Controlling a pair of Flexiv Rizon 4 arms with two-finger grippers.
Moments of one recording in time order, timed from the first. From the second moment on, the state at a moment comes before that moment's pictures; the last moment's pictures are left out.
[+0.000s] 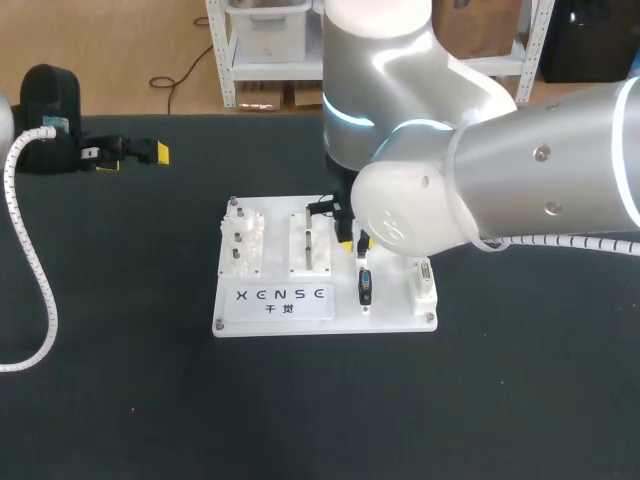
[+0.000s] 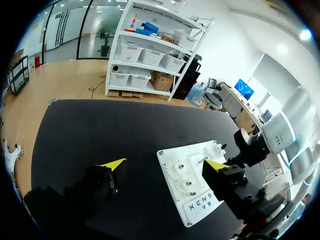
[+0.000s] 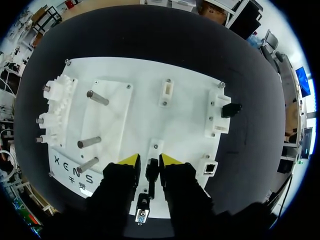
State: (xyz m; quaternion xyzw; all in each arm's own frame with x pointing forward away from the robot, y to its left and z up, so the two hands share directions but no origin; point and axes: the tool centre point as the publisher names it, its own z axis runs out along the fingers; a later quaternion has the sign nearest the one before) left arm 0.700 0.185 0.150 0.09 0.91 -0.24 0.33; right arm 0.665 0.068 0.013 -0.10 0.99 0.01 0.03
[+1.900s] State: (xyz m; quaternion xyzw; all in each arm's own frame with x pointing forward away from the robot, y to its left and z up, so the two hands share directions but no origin) left arm 0.700 0.185 0.150 0.09 0.91 -0.24 0.33; right arm 0.669 -0.007 0.046 -0.04 1.00 0.00 0.07
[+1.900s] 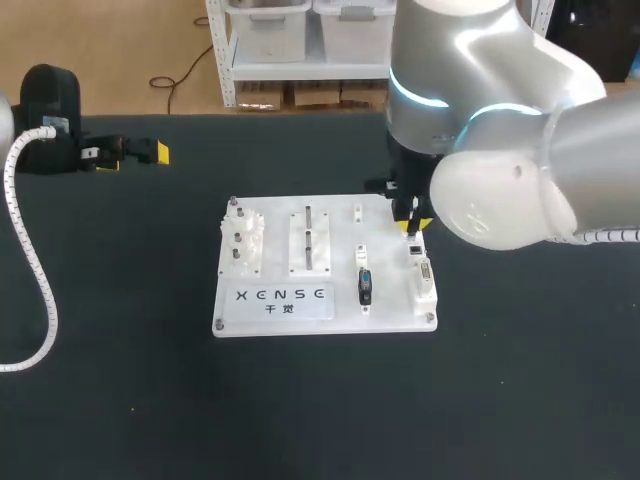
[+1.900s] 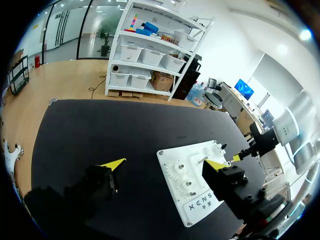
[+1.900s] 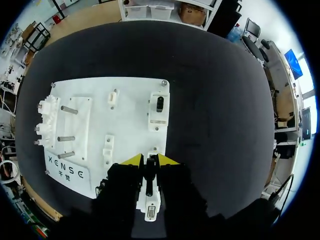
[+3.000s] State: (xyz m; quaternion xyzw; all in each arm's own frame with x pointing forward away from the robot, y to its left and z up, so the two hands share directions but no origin) left arm 0.700 0.185 0.150 0.09 0.91 -0.24 0.33; right arm 0.669 -0.011 0.027 -0.03 1.00 -0.01 0.06
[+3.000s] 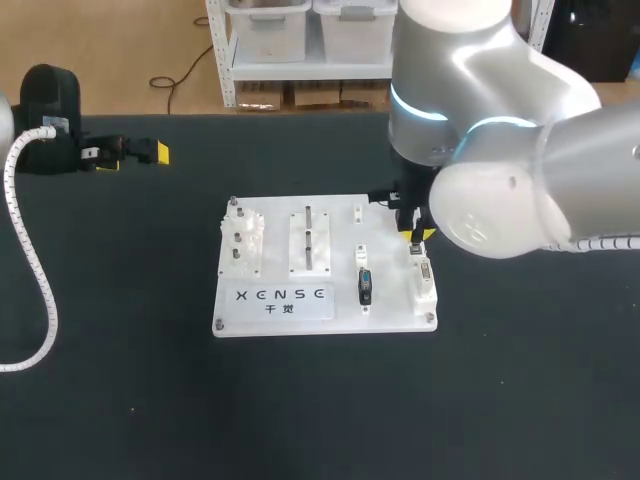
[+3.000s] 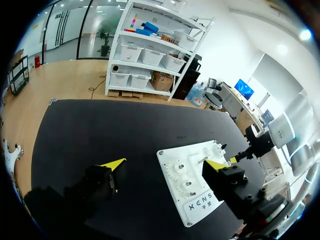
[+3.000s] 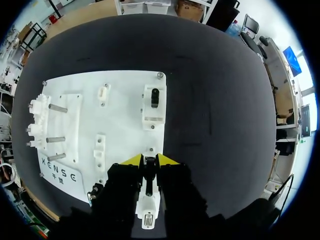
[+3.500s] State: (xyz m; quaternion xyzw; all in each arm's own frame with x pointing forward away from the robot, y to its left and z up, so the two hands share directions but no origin) left arm 0.700 0.185 0.150 0.09 0.91 -0.24 0.33; right arm 0.668 -0.013 0.024 -0.03 1.00 -0.01 0.05
